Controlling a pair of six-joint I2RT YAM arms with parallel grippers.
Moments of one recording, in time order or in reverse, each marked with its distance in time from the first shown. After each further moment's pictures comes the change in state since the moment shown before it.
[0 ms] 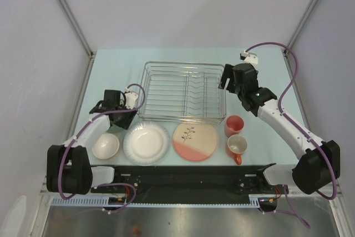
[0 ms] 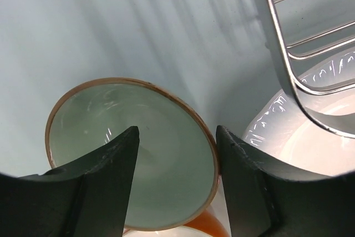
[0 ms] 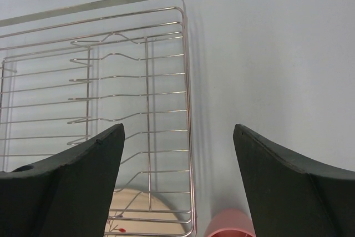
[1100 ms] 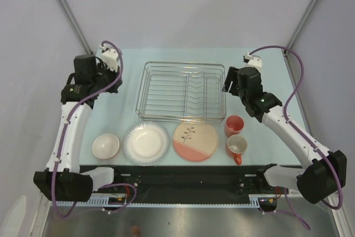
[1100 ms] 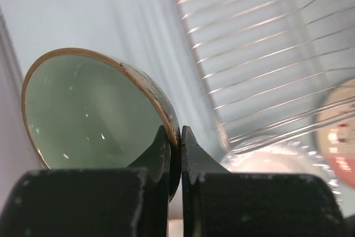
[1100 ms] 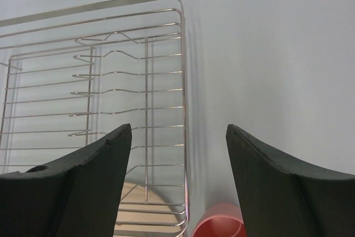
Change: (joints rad) left arm 0.051 -0.065 0.558 -0.249 0.168 -0.141; right arm 0.006 -0.080 -0.050 0.003 0.002 -0.017
